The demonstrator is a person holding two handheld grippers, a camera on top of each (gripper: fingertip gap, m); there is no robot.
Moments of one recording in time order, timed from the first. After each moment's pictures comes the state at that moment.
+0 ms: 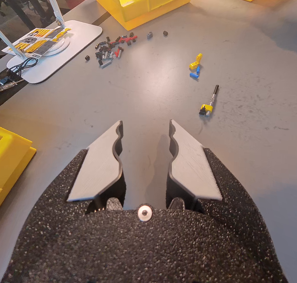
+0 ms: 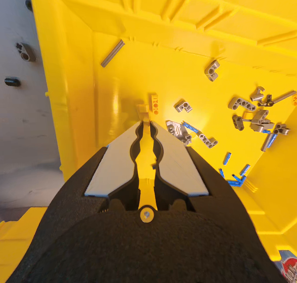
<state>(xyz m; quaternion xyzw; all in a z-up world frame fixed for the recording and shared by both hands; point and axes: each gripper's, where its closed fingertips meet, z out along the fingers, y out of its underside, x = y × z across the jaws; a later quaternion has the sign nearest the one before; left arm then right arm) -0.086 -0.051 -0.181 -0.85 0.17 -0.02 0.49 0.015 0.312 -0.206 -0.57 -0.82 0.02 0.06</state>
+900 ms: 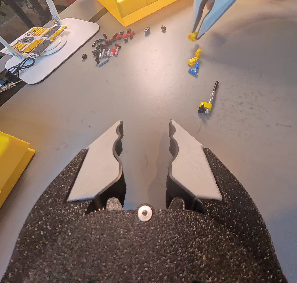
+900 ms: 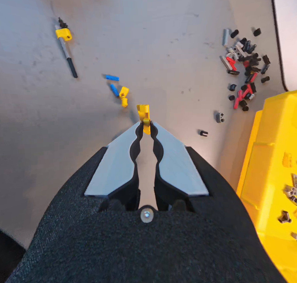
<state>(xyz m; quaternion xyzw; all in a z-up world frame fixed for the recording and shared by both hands) -0.082 -0.051 -0.185 -0.86 0.18 -0.01 0.48 0.045 0.084 -0.200 -0.48 -0.83 0.20 0.22</state>
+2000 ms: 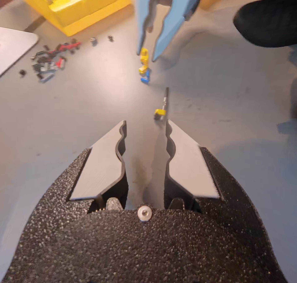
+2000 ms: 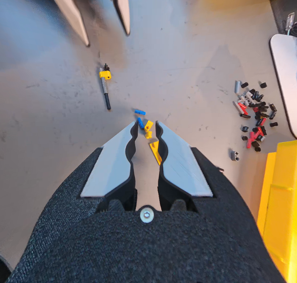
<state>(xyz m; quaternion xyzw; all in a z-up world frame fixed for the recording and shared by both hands) -0.029 -0.060 -0.186 -0.84 0.26 -0.10 0.47 0.027 0.037 -0.188 -0.42 -0.83 0.28 0.25</state>
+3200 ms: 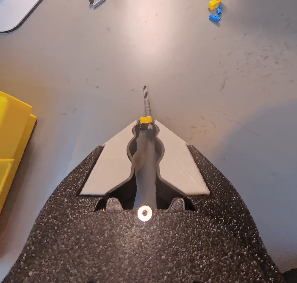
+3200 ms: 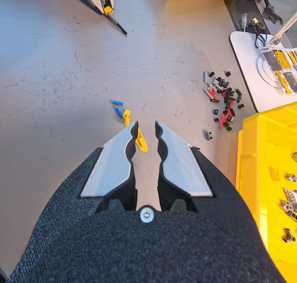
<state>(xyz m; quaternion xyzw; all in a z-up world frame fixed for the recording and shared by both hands) -0.126 -0.080 -0.210 -0.90 0.20 -0.04 0.38 0.034 0.073 -0.172 -0.44 -0.80 0.29 0.30</state>
